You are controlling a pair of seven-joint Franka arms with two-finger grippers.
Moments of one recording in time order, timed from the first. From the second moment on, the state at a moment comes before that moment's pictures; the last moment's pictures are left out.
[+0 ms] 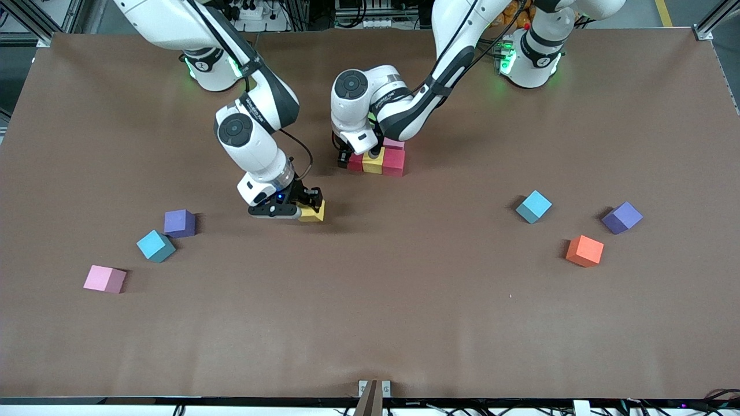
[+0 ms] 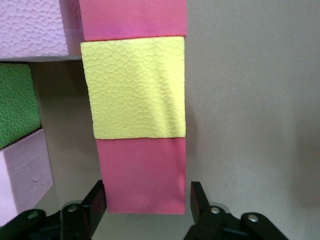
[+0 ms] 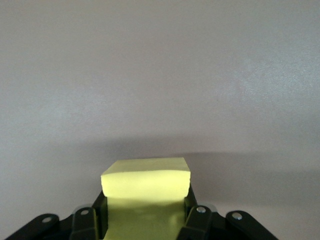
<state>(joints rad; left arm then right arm) -0.77 0.68 -0.32 -1.73 0.12 2.45 -2.47 0.28 0.36 0.29 -2.12 0.03 2.68 0.61</state>
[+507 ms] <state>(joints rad) -0.77 0.66 -0.32 -1.73 0.12 2.42 -2.47 0.29 0.32 0.29 -2.15 0.03 2.68 0.62</state>
